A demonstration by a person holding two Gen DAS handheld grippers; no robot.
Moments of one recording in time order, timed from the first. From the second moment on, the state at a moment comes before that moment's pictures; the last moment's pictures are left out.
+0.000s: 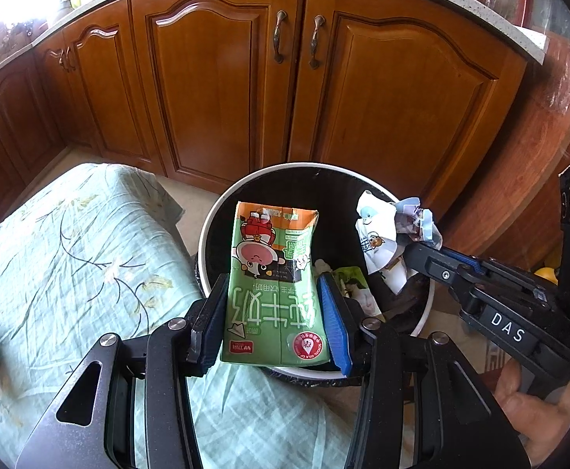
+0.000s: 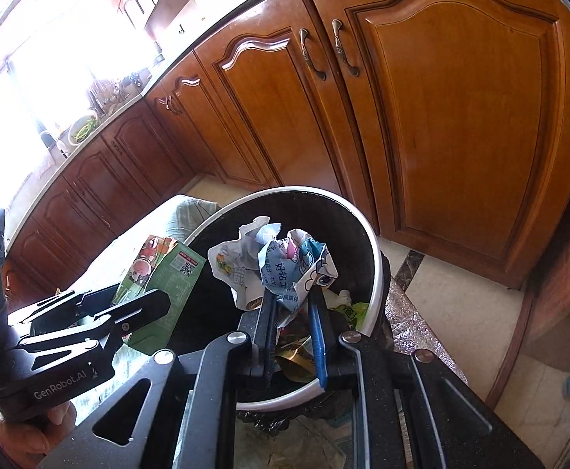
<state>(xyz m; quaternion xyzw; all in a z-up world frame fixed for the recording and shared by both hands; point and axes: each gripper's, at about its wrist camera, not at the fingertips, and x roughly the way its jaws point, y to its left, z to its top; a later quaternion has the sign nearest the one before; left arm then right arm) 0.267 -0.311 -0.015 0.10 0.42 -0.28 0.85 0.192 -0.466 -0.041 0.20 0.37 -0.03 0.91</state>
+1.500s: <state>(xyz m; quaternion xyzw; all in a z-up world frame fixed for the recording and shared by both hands) 0.205 0.033 -0.036 -0.12 0.43 -0.08 0.89 0.207 -0.244 -0.055 0.23 0.40 0.21 0.86</state>
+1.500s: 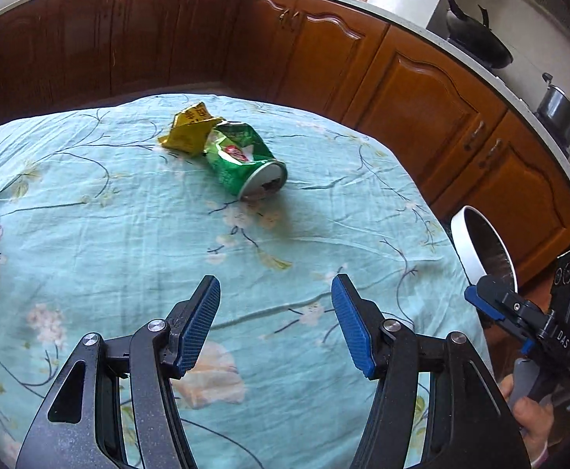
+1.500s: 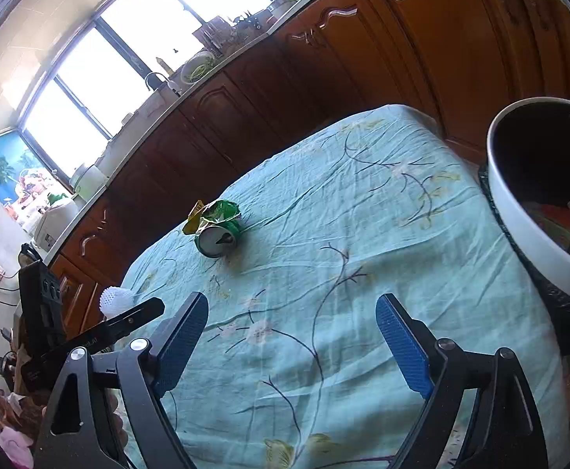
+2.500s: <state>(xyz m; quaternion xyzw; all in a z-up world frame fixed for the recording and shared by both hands) 0.293 0.133 -0.047 -0.15 0.44 -0.01 0.89 0.398 -0.129 -0.108 0.28 0.49 0.34 0.76</state>
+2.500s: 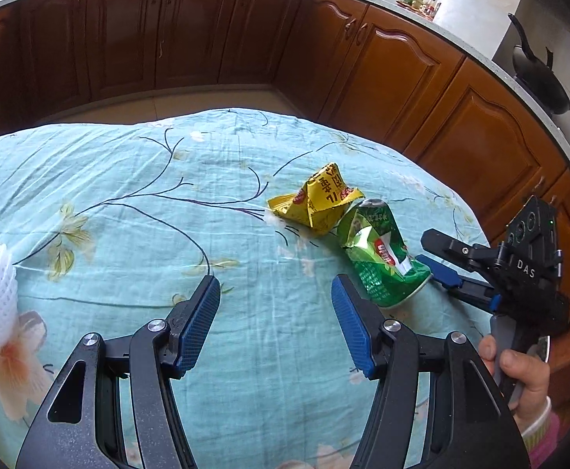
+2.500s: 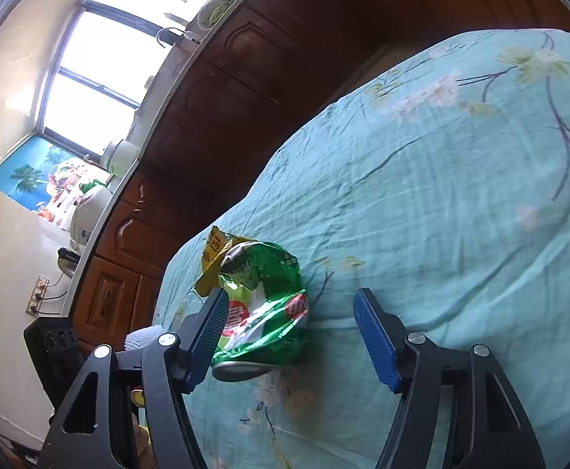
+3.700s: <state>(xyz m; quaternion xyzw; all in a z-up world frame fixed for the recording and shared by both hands) 0.394 0.076 -0.071 -0.05 0.44 -0.01 0.90 0.271 -0.239 -0.072 0.30 0.43 0.28 0.81</state>
